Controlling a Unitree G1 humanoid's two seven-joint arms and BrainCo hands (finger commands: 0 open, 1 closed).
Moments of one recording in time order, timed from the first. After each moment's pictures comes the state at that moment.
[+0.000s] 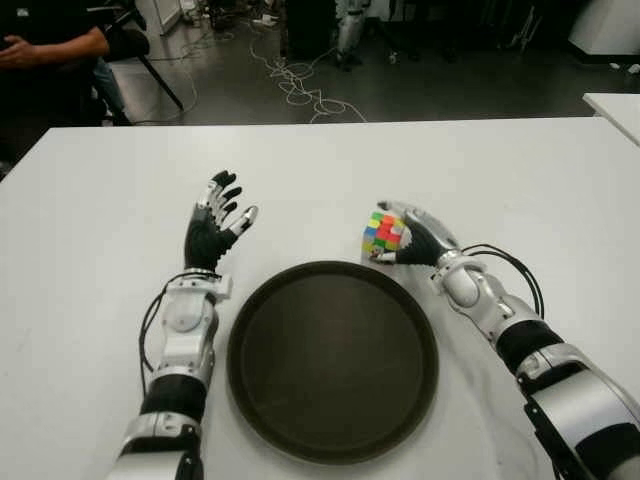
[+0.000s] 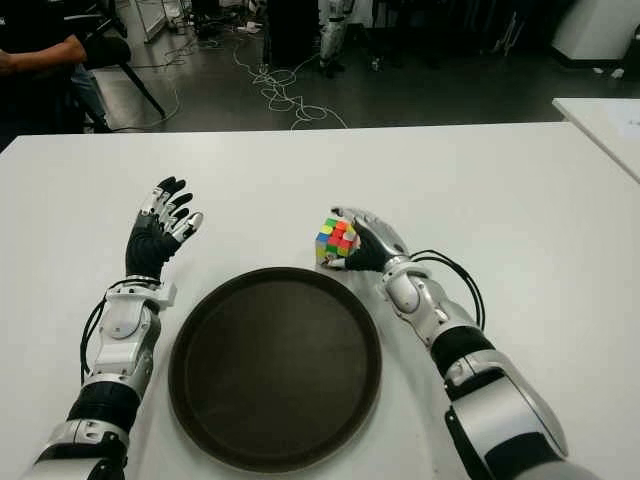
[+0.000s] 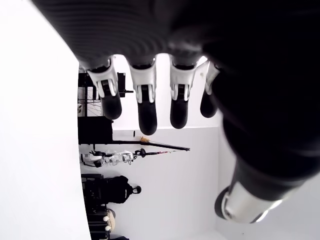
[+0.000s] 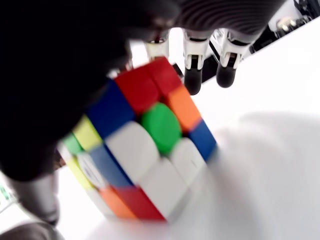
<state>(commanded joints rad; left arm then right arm) -0.37 0.02 0.13 0.67 -0.06 -0.51 -0.06 -0.64 -0.22 0.38 1.06 -0.54 -0.48 -0.30</state>
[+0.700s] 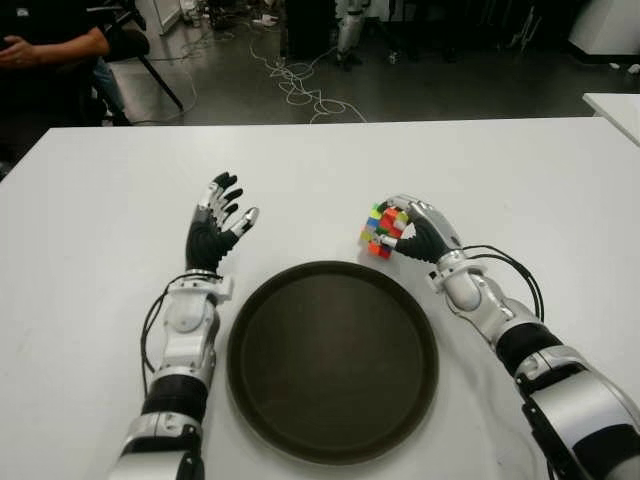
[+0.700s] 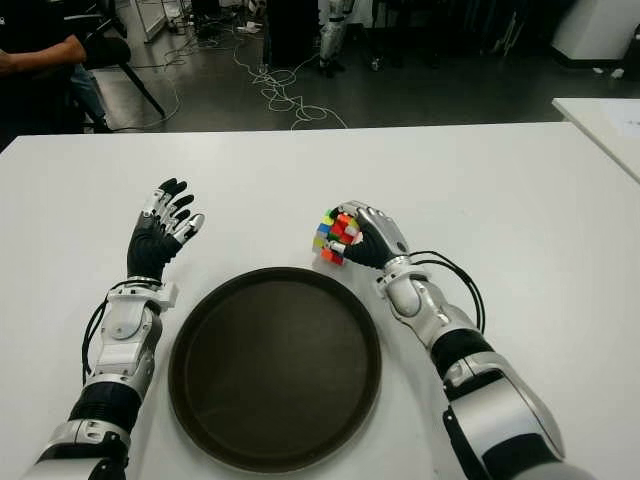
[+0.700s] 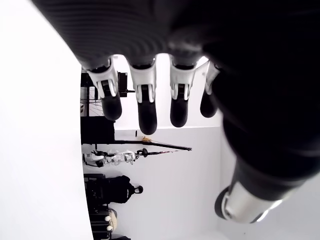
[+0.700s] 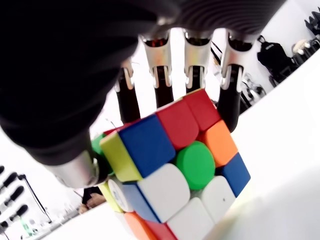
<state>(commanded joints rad) -0.37 0.01 0.13 0.68 -0.06 -0.52 -0.06 -0.64 -0.21 0.34 1.09 -0.51 -0.60 -0.40</state>
